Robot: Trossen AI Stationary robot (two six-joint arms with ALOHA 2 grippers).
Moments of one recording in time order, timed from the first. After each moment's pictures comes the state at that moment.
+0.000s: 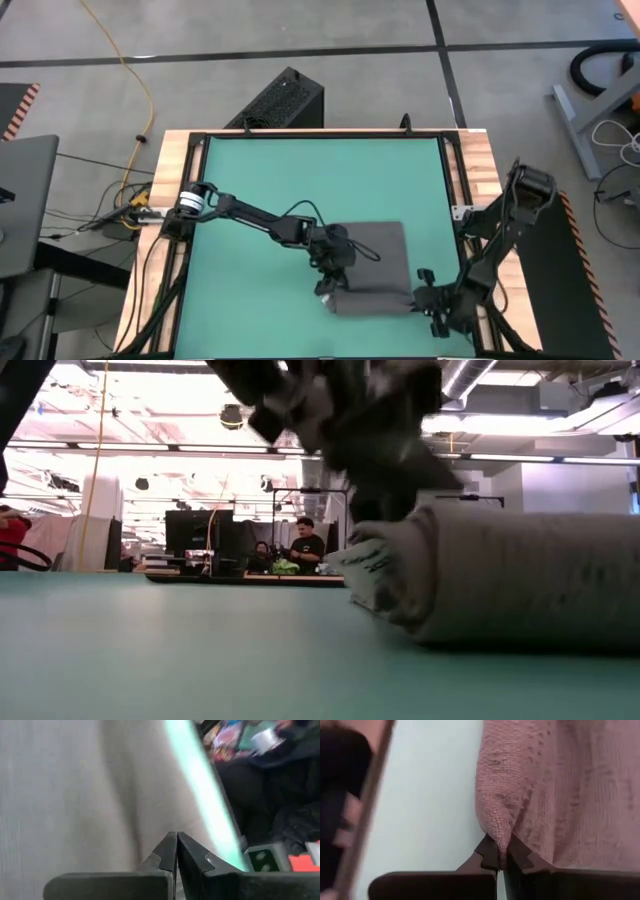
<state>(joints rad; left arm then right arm) -0.15 2.08 1.38 0.08 0.53 -0.34 1.11 1.47 0.58 -0.11 0.45 0.97</state>
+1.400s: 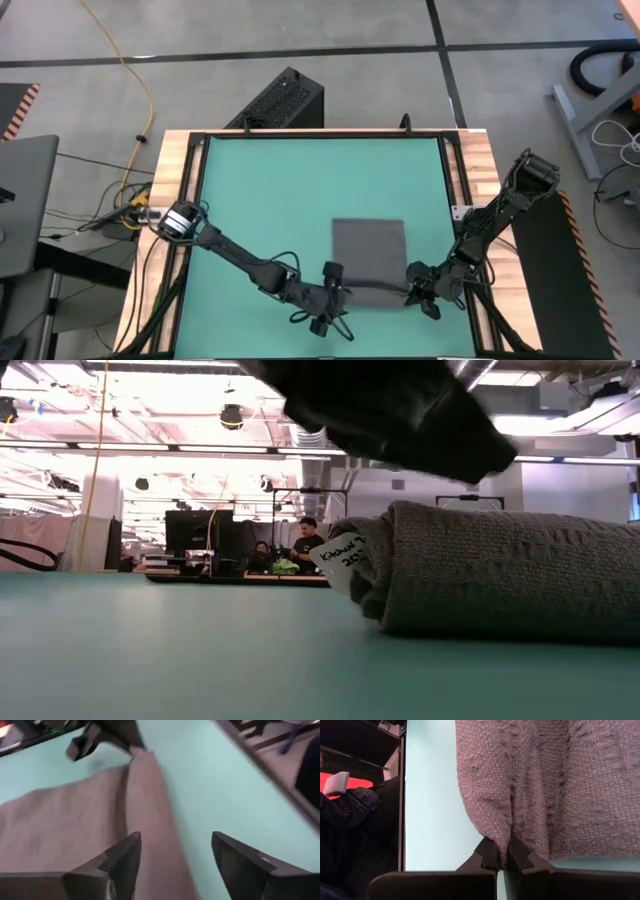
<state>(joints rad) -0.47 2.07 1.38 0.13 -0.29 0.04 0.90 1.33 0.31 0.30 0.20 1.14</state>
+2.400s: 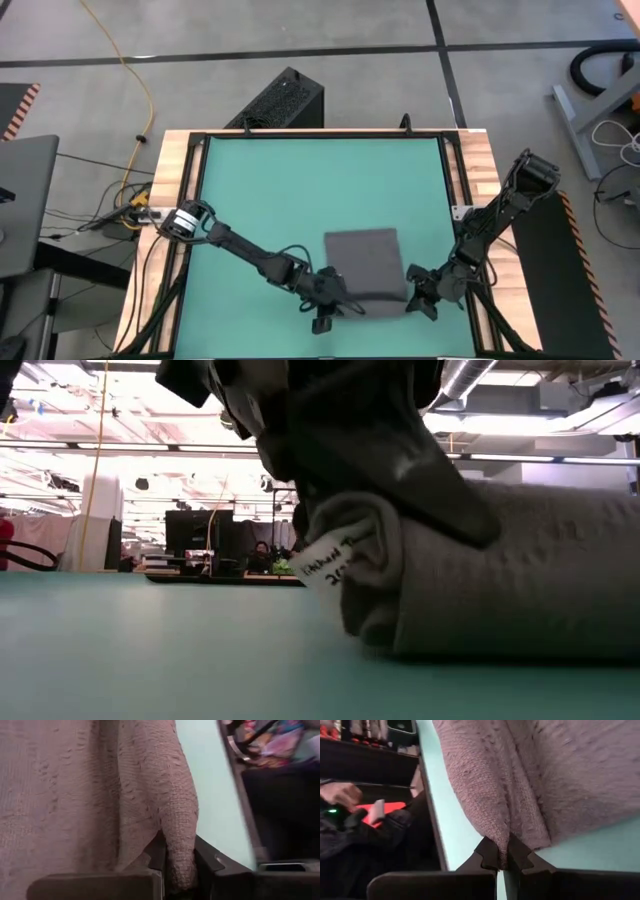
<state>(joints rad) -0.41 2.11 1.37 0.04 0.09 -0.51 0.93 1.33 0.31 0.36 0.16 1.41</state>
